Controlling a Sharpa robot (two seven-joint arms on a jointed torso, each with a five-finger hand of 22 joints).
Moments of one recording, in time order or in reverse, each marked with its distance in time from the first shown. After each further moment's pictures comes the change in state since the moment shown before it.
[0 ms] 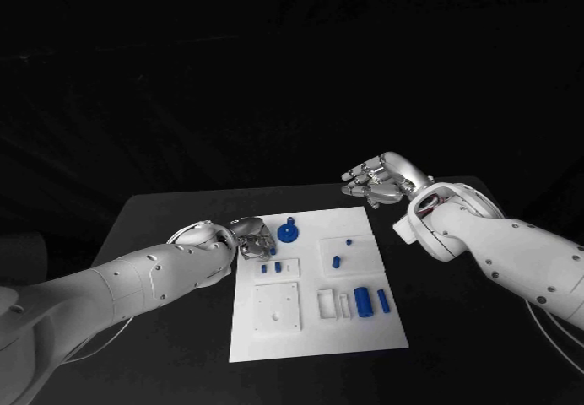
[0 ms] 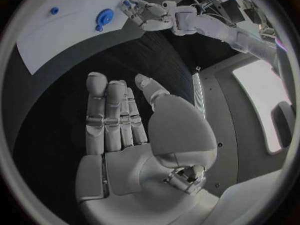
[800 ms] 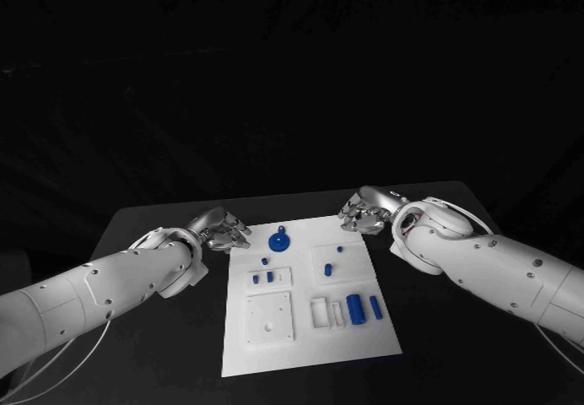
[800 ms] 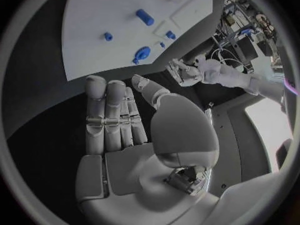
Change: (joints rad) left arm 0.027 -0.178 0.046 0.187 0.364 -0.148 0.080; left_hand -0.013 -0.018 -0.043 0.059 -0.073 0.054 0.029 0.016 0.002 0.043 -0.007 0.009 0.002 -0.081 0.008 -0.190 -0.093 0.000 -0.060 0.012 -0.127 -0.068; right arm -0.006 0.030 -0.049 -0.077 -0.367 0.167 -0.164; right_hand -0.019 -0.046 0.222 -0.022 -0.155 0.040 -0.002 0.000 0.000 -0.022 0.015 -0.068 -0.007 0.042 0.013 0.016 -0.041 0.014 0.000 0.007 0.109 0.001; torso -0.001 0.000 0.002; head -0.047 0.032
